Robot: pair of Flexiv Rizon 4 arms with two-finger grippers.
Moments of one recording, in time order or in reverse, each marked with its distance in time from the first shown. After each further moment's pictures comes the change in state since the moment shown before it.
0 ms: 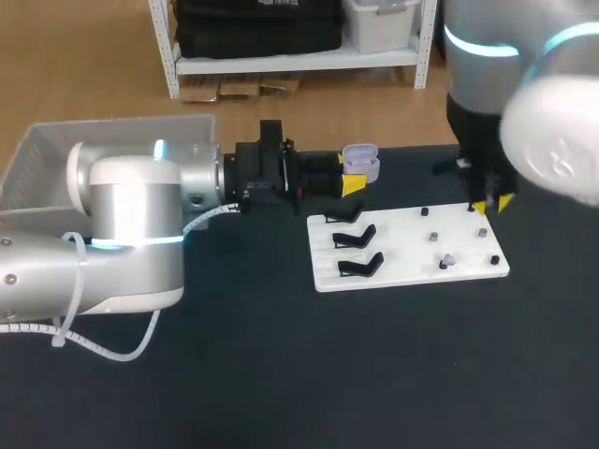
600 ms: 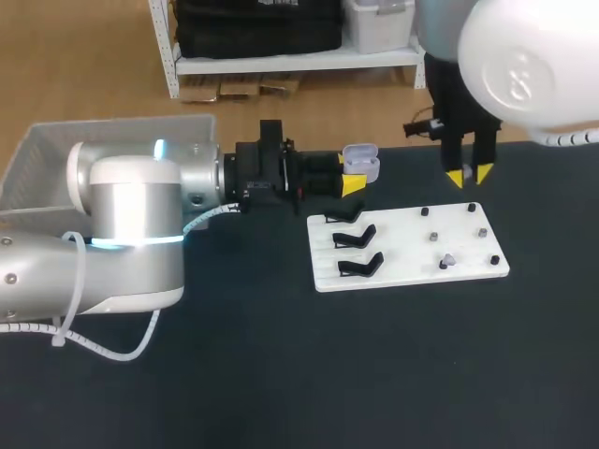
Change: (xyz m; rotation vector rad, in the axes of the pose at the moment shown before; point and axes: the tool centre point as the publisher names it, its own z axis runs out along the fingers) left arm 0.000 0.000 0.000 0.000 0.000 0.000; right arm -0.012 0.024 -0.049 -0.012 0.019 0.096
